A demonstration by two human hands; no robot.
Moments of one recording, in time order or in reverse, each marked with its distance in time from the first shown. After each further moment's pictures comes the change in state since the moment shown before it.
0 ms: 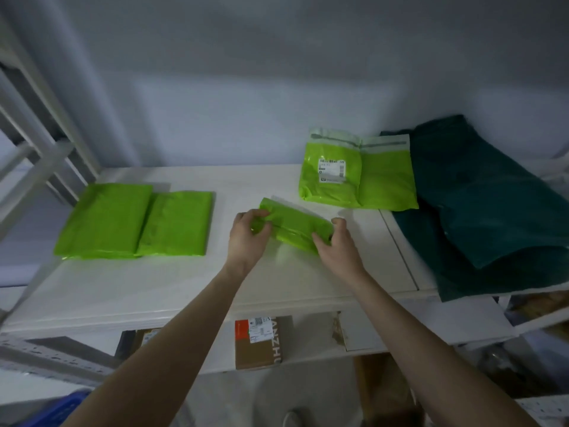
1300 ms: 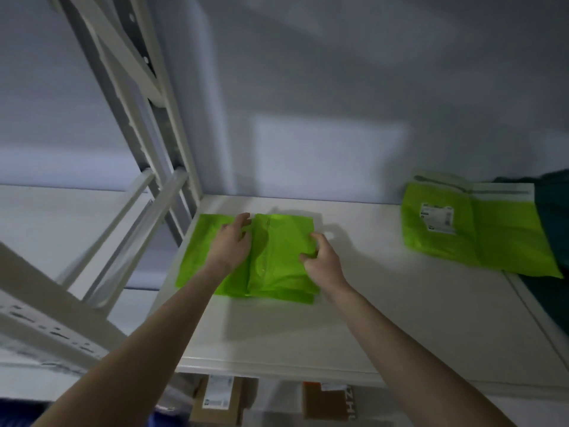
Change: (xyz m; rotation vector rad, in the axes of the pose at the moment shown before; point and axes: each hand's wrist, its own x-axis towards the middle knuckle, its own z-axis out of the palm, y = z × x) left_hand 0.105 -0.085 -0.212 0.387 0.007 0.018; right_hand 0.039 -0.166 0.172 0.265 -0.199 -0.026
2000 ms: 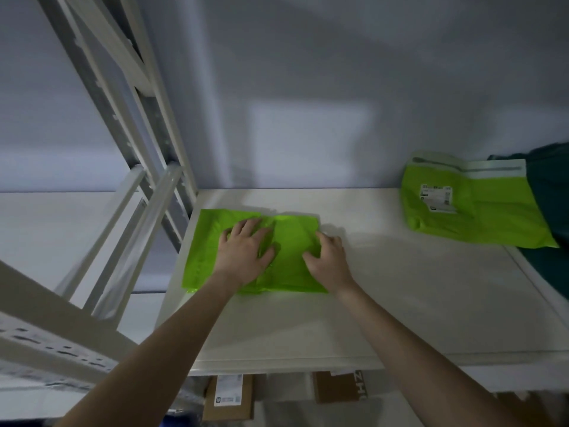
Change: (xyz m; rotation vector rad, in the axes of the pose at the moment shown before) left_hand -0.011 -0.021 0.010 0.534 -0.077 0.300; right_hand -0.012 0.002 0.018 -0.302 0.024 0.039
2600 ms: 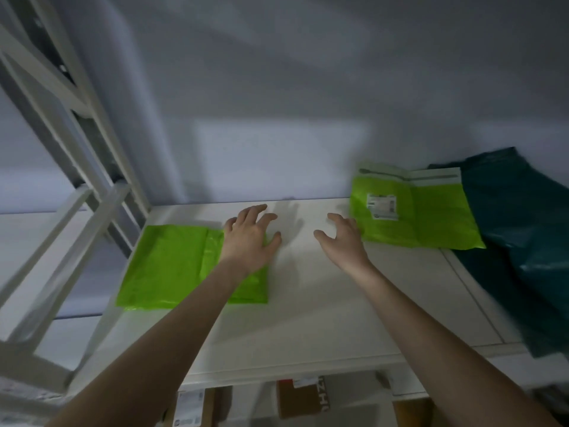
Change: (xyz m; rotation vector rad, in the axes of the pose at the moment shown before) left_hand 0.038 0.120 -0.017 -0.130 0.129 0.060; right_hand 0.018 0.054 -0.124 0.057 0.195 0.017
